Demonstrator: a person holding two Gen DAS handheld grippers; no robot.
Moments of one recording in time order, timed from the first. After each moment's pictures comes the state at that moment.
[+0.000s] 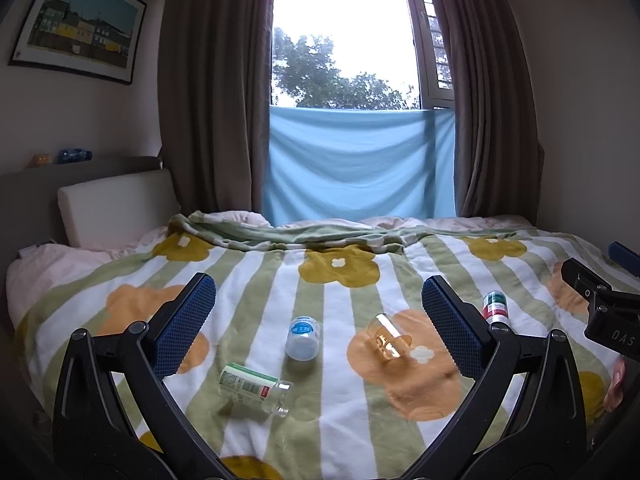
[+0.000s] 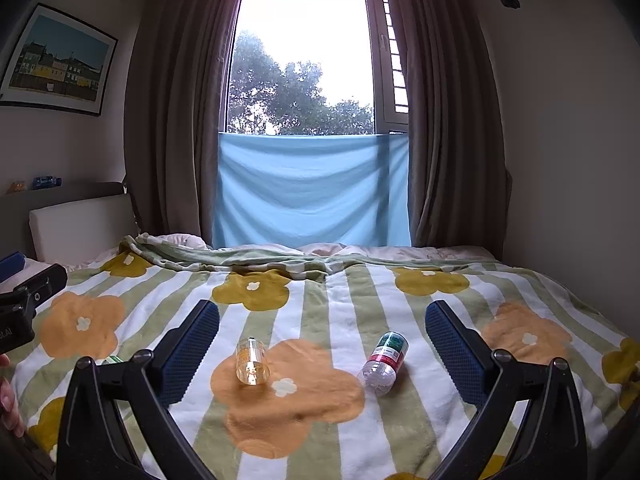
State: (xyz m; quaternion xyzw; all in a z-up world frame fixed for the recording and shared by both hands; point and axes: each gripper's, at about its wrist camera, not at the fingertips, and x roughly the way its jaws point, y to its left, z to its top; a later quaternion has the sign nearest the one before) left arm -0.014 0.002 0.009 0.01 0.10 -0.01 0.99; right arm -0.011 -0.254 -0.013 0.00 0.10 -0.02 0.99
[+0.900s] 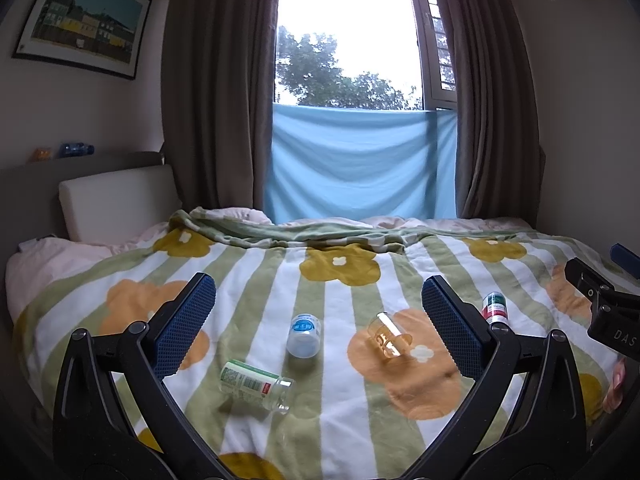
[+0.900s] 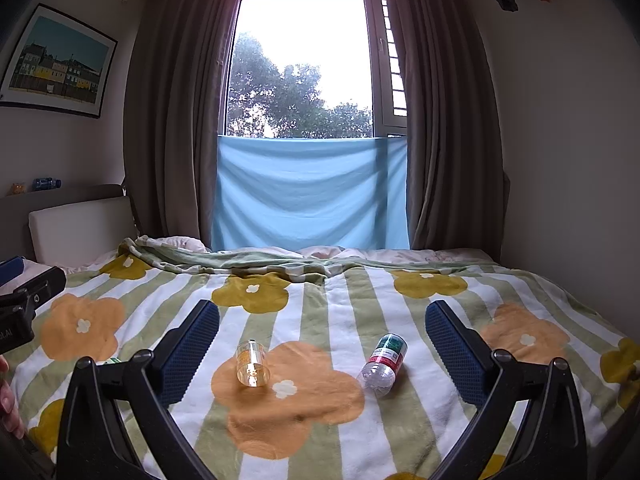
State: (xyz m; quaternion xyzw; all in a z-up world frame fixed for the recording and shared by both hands) left arm -0.011 -0.002 0.009 0.01 0.11 0.00 0.99; right arm -0.016 -0.253 -0.009 0.00 0.09 -0.02 1.00
